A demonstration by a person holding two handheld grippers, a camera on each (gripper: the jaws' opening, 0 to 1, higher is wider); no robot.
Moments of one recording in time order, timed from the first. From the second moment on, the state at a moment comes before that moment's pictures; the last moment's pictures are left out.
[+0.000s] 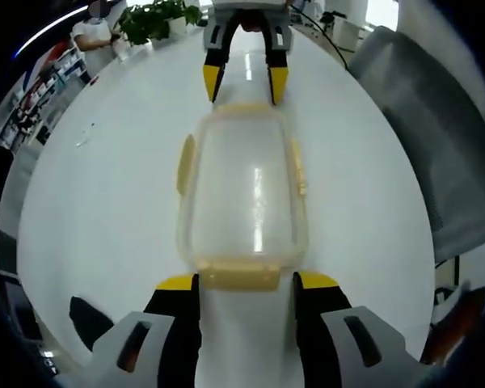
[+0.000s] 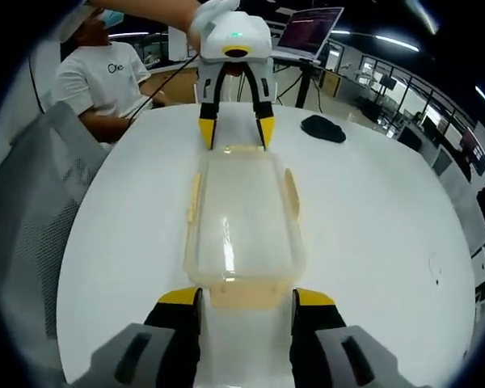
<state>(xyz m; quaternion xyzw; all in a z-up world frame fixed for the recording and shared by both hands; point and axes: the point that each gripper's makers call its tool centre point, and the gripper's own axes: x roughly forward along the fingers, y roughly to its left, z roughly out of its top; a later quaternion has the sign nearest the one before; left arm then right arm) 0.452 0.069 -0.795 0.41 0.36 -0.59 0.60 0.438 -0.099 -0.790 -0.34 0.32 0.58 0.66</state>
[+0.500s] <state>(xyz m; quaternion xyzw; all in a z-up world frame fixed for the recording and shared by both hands) 0.451 0.067 -0.799 0.40 0.36 -0.60 0.59 0.436 -0.100 -0.801 -0.35 0.34 0.58 0.65</state>
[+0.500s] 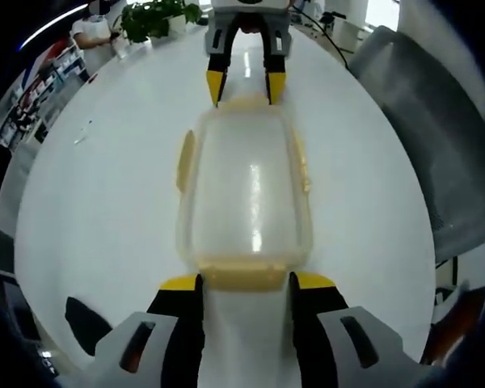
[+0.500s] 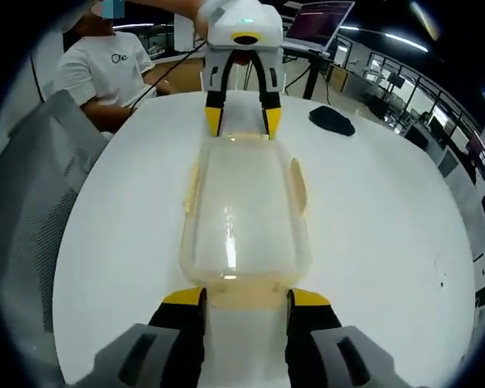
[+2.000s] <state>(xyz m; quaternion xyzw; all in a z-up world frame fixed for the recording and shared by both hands) 0.432 0.067 -0.799 0.38 0.40 -0.60 0.59 0.424 -0.095 -0.790 -0.35 0.34 0.62 0.62</state>
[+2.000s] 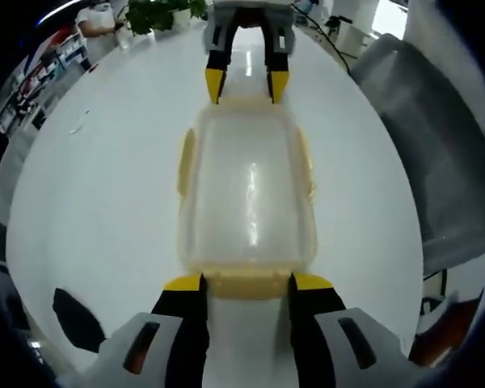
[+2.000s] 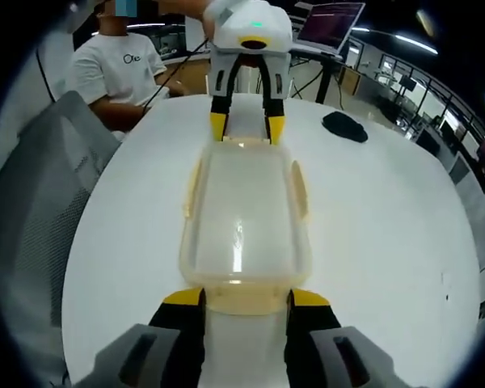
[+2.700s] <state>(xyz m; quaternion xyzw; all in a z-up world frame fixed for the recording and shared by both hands) 0.425 0.058 -0.746 0.39 0.39 -0.59 0.59 0.419 -0.104 -0.738 -0.35 0.33 0.62 0.62</state>
